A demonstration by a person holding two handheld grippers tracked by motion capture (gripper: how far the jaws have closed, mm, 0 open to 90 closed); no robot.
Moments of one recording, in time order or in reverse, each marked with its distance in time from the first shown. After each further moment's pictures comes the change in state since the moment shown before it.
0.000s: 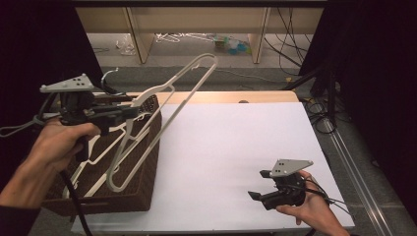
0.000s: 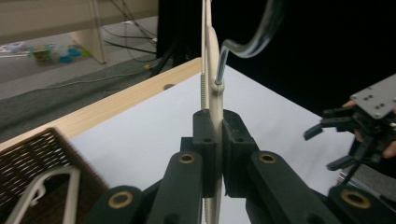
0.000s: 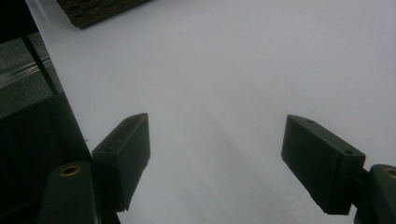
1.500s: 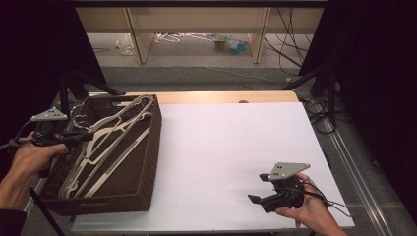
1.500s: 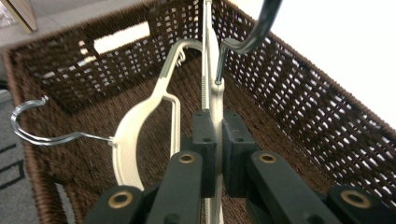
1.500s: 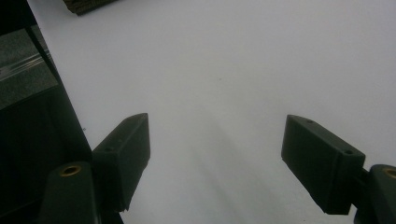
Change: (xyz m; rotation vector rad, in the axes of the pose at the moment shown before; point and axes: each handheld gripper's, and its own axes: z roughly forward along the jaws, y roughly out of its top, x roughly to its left) left arm 0.117 -0.113 -0.020 0.285 0.261 -0.026; right arm 0.000 -0.009 0.007 0.022 0.008 -0.005
